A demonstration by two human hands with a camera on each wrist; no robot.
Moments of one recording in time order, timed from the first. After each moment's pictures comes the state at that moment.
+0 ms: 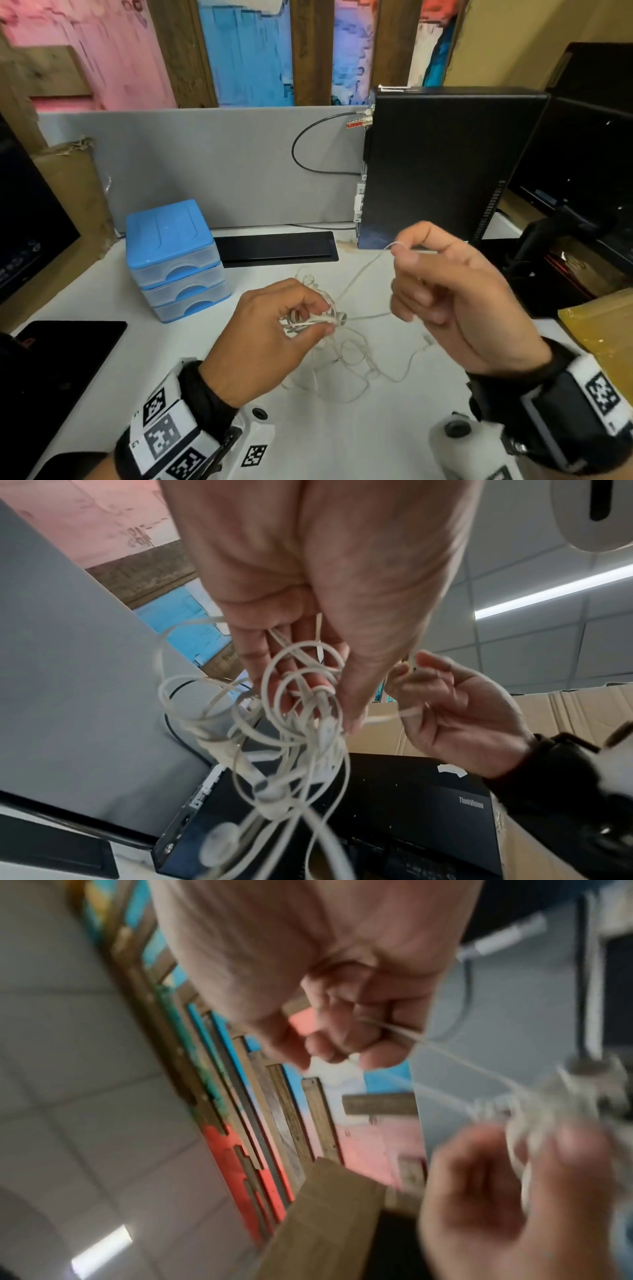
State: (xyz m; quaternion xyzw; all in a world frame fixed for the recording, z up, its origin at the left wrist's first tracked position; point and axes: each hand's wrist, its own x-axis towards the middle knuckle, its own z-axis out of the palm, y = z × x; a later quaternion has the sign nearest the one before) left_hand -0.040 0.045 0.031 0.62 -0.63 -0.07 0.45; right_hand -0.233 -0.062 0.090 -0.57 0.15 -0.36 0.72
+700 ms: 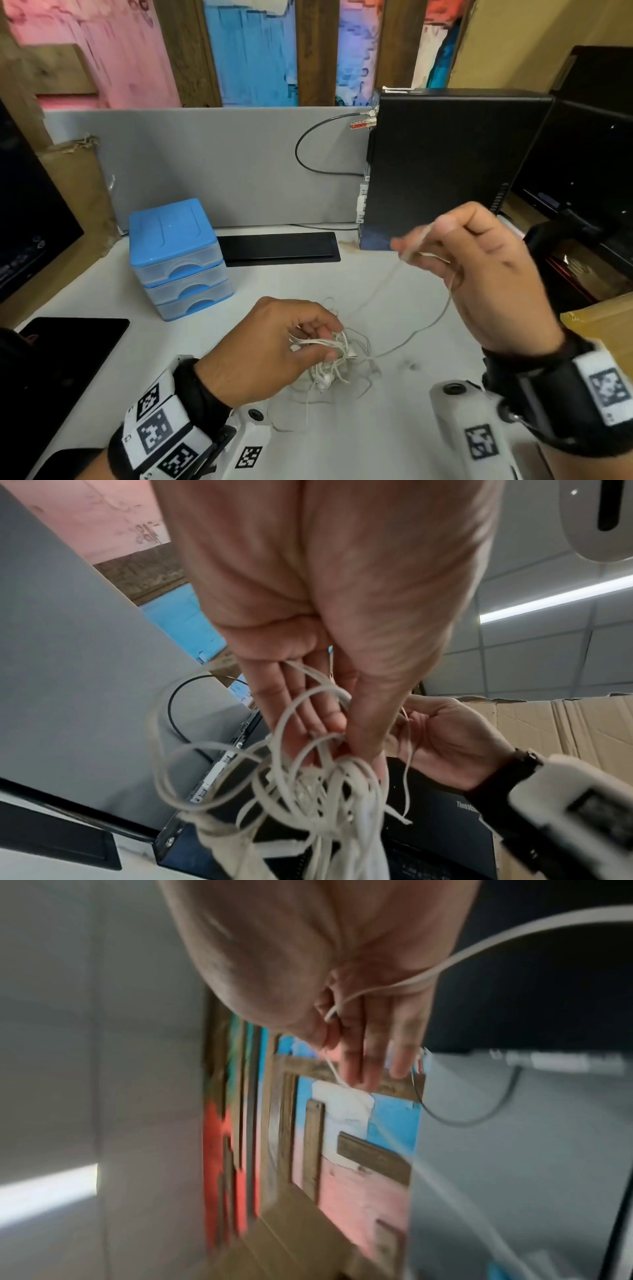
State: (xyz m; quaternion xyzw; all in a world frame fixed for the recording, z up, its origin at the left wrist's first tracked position) left_hand -0.036 0.049 0.032 0.62 -0.66 -0.20 0.37; right_hand -0.237 -0.084 0.089 -0.64 0.18 -0.49 0.57
